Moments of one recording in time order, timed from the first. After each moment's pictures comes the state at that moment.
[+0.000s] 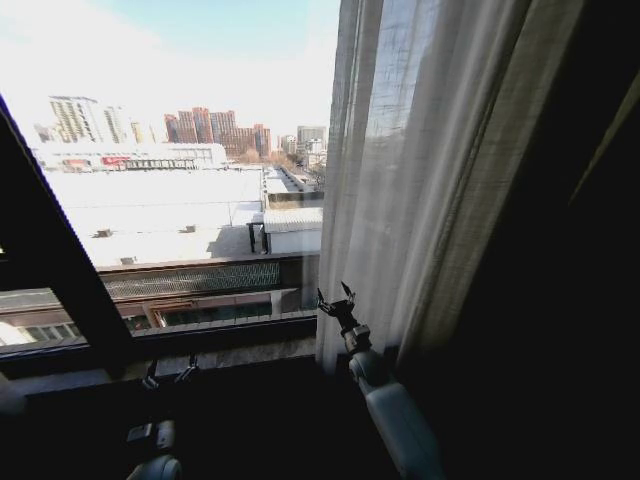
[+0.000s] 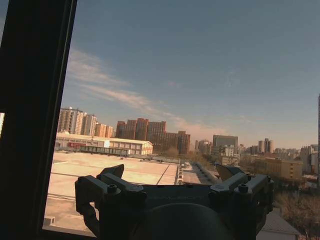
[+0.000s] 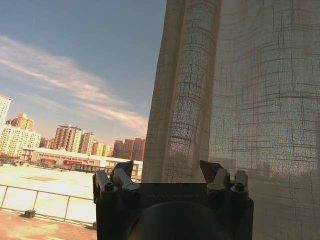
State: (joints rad) left arm 1.45 -1.40 -0.75 -1.74 -0.31 -0.35 -0.05; right arm -0.82 1.42 0.21 1.40 0.09 0.26 0.01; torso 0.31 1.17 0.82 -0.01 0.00
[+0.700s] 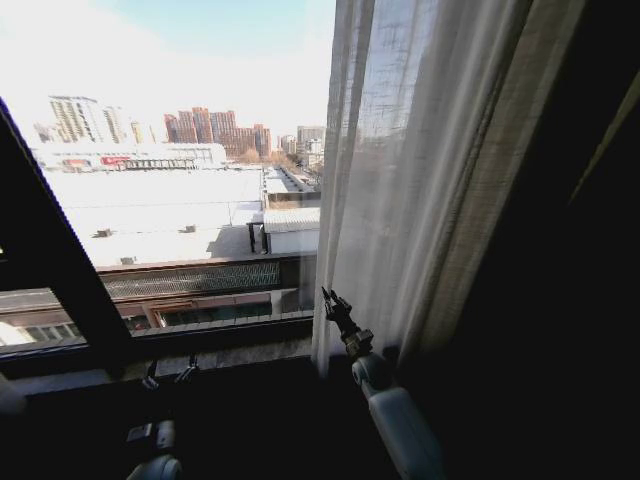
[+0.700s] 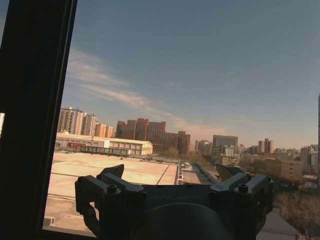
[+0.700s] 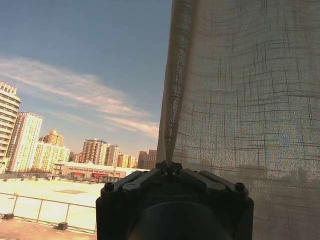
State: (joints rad) left arm 1.45 -1.40 -0.75 -1.74 -0.31 -0.35 -0.05; right arm -0.85 1.42 0.24 1.41 0.16 0.31 -0.15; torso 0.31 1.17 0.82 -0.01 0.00
